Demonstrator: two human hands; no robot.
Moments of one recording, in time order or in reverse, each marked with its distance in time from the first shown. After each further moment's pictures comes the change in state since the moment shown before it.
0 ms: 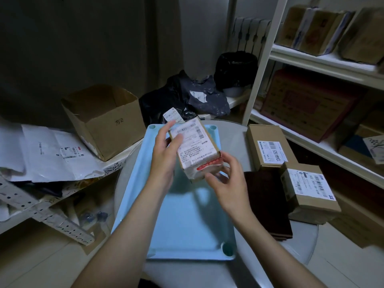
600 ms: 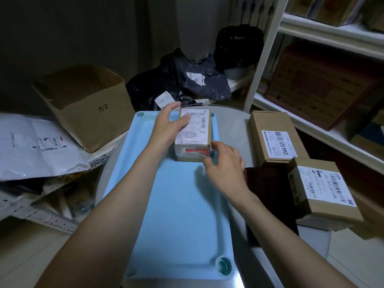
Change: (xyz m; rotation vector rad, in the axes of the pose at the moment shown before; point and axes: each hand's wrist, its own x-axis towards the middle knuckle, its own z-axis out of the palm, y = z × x) left_hand 0.097 -0.040 0.015 0.507 -0.037 -0.082; right_hand 0.064 0.035 0.002 -0.721 -0.112 0.059
